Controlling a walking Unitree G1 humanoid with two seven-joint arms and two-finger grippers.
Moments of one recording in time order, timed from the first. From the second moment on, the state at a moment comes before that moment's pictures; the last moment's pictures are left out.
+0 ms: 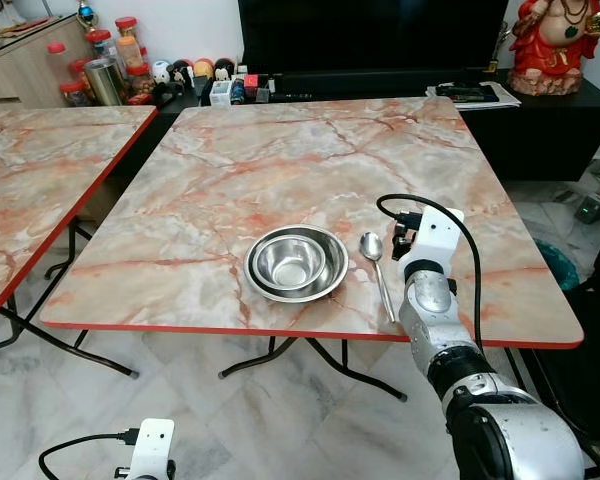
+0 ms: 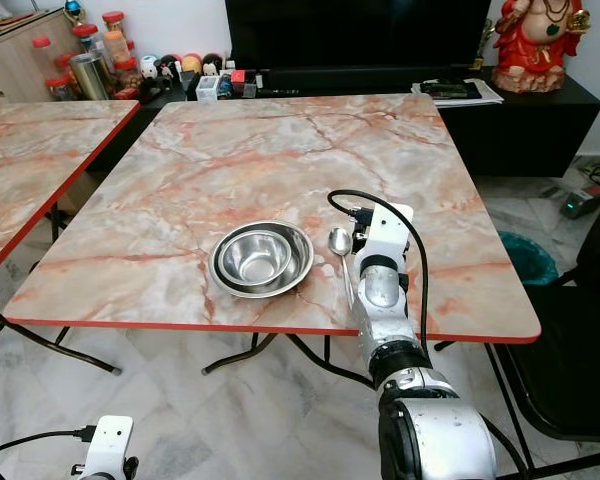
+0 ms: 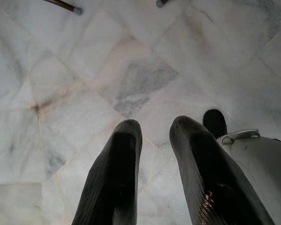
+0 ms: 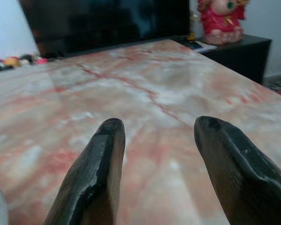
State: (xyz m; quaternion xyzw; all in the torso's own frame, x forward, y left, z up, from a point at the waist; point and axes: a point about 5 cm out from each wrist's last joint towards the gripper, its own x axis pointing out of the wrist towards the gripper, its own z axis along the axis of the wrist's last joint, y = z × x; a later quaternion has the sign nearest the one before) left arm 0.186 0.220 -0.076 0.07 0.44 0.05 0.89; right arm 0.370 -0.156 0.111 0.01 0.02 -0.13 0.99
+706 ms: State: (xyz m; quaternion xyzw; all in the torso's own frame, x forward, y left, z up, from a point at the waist) left arm 0.187 0.221 -0.076 0.07 0.44 0.05 0.89; right arm 0.333 -0.190 0.063 -0.03 0.06 -0.16 0.98
